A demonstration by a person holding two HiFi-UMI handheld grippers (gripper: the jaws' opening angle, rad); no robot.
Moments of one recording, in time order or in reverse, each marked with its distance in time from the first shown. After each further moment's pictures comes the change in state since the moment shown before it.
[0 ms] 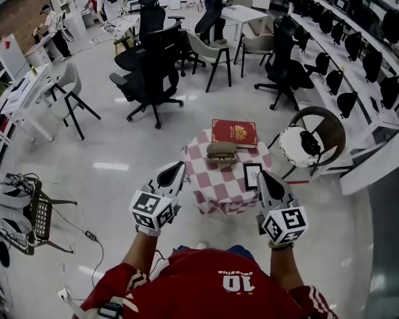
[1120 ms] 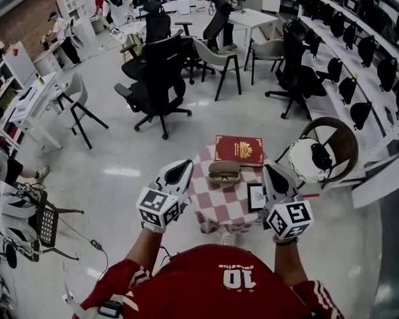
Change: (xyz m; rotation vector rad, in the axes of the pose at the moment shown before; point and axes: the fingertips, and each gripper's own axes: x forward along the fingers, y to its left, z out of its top) left arm 0.122 0.025 0.008 0.072 0.005 0.006; right arm 0.094 -0.094 0.016 0.030 -0.057 0.051
